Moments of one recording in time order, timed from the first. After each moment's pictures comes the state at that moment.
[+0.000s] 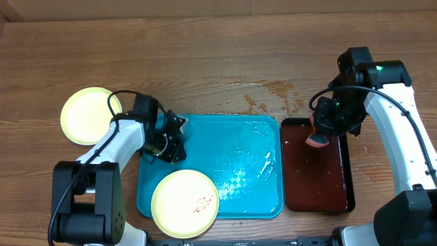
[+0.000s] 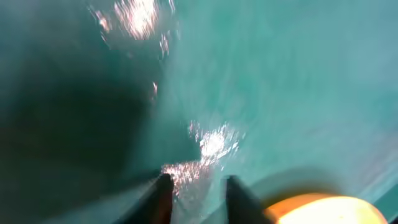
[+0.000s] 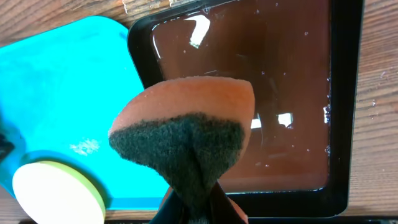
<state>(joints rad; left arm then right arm) -0.07 1.71 0.93 -0.77 0.41 0.34 0.06 1.64 1.46 -1.42 -0.20 0.33</state>
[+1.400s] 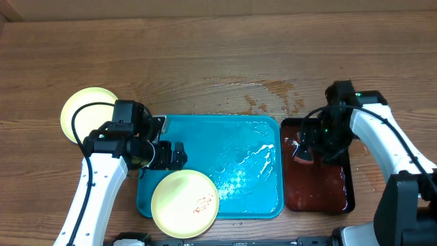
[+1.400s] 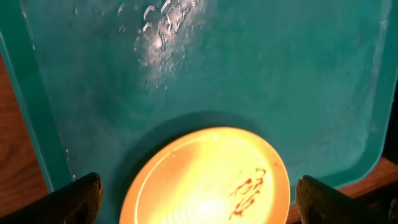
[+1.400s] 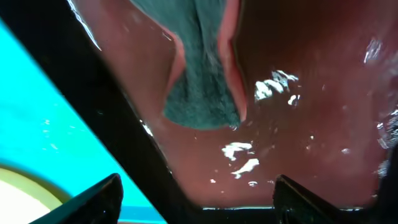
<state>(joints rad) -0.07 1.27 0.93 -1.04 0.31 -0.03 0.06 1.64 1.09 -1.19 -0.25 0.34</state>
